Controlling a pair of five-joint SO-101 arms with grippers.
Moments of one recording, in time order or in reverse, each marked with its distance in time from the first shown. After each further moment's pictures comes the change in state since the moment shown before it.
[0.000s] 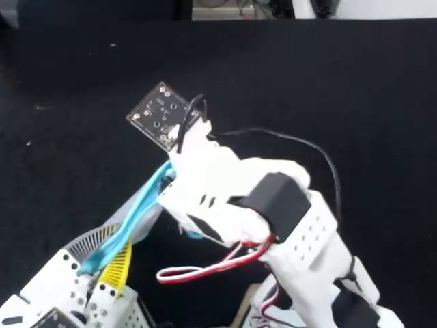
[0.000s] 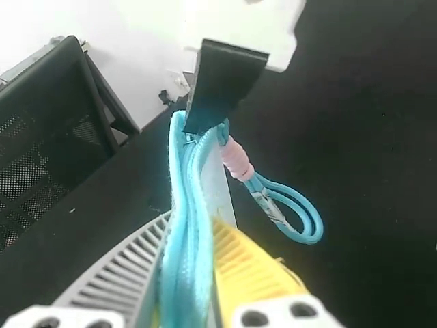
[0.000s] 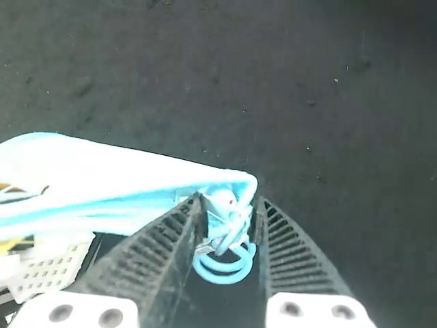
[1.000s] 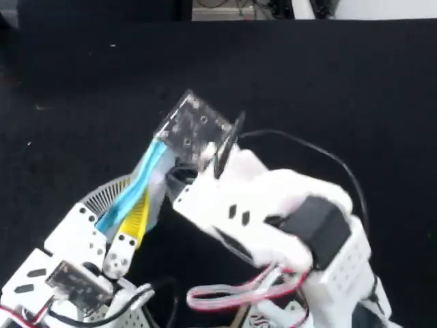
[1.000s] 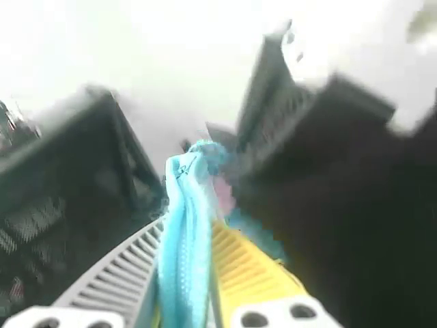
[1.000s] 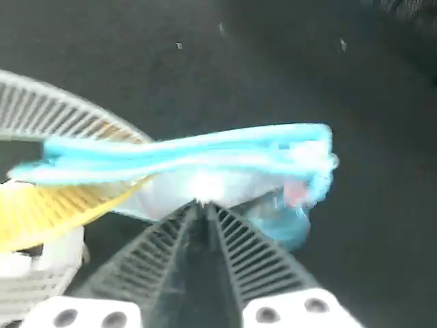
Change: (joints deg) left arm -0.3 0.9 6.6 -30.8 1.8; right arm 2.5 -13.0 1.4 -5.5 8.5
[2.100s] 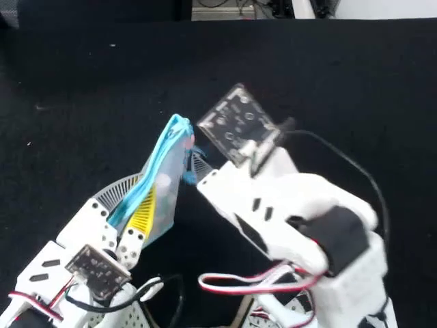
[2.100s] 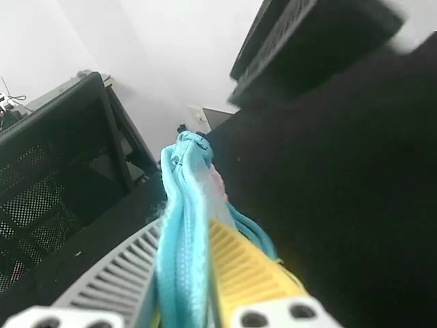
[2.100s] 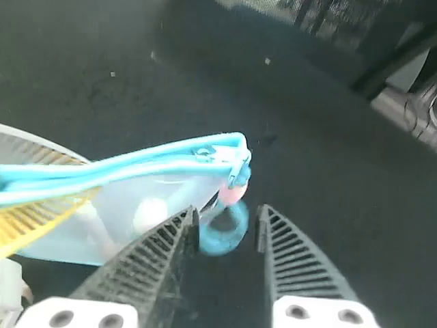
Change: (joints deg) left arm 0.0 -0.9 9.2 5.5 -1.6; right arm 10.5 -6.0 10.5 -6.9 -0.1
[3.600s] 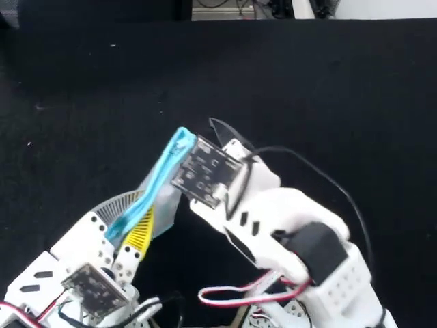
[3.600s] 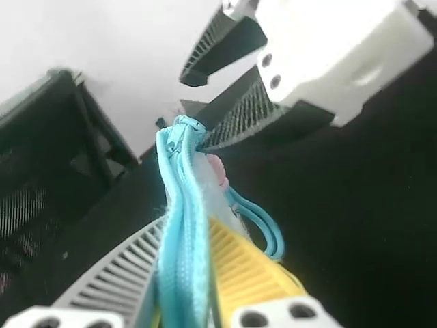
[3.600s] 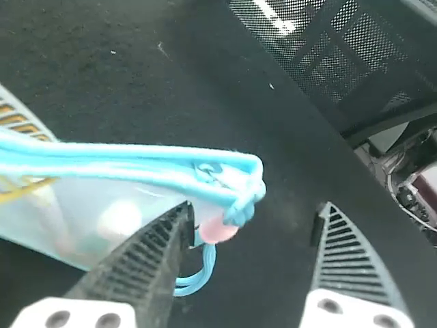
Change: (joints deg) left arm 4.5 0.0 -6.0 7.7 -3.3; right arm -2.8 -13.5 21.6 -15.6 14.5
